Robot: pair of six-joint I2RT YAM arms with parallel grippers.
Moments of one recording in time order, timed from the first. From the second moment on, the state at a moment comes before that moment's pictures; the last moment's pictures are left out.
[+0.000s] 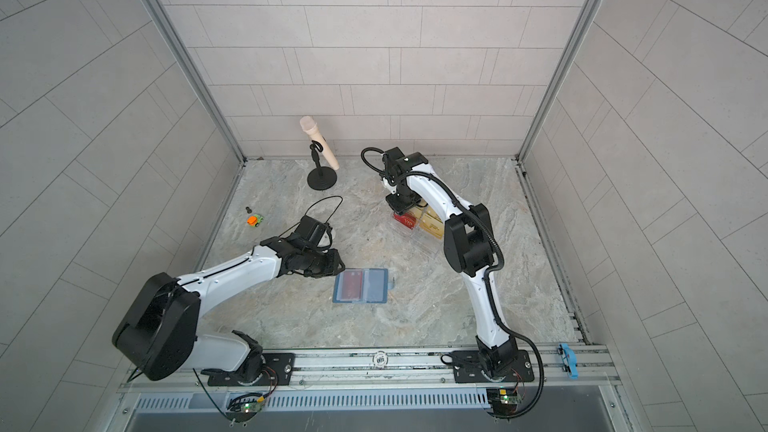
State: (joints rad) left arm -0.52 1.41 0.76 -0.47 0.28 -0.57; right arm 0.43 2.24 2.13 -1.26 0.03 -0.15
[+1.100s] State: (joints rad) left arm -0.52 1.42 0.76 -0.47 0.29 -0.57; right arm 0.50 2.30 2.15 -1.28 0.12 -0.17
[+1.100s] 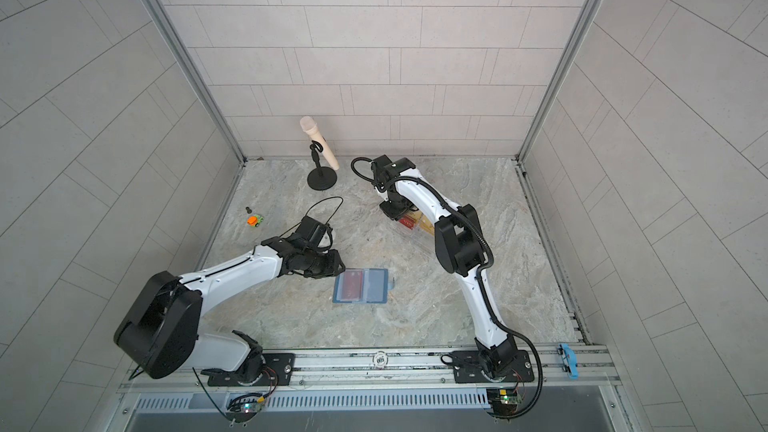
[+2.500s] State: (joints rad) left arm -0.52 1.42 0.76 -0.49 0.29 -0.57; right arm 0.50 2.30 2.13 -1.28 0.19 -0.19
